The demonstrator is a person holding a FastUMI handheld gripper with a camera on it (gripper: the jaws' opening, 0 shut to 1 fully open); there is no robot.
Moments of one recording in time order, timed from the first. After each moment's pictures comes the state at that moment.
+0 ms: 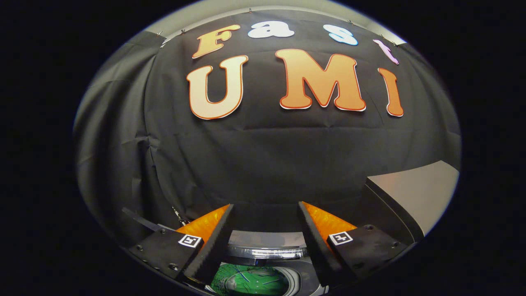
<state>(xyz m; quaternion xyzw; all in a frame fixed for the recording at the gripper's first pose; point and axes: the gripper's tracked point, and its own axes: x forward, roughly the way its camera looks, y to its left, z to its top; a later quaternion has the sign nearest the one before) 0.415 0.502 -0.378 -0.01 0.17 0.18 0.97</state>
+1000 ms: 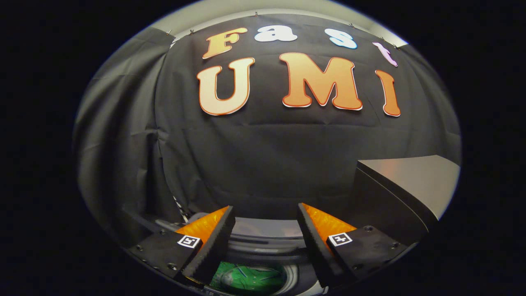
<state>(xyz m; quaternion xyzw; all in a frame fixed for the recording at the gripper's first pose) 0.373 0.476 -0.415 -0.05 0.17 0.16 0.97</state>
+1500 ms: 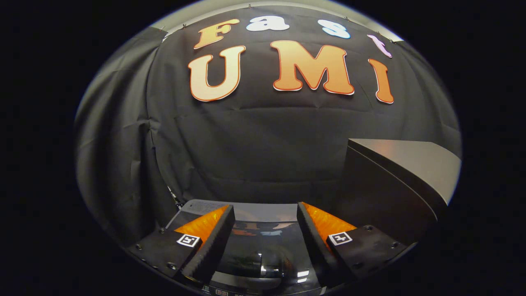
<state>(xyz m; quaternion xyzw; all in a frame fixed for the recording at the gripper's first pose) 0.360 0.470 -0.423 -0.02 0.20 0.16 0.97</state>
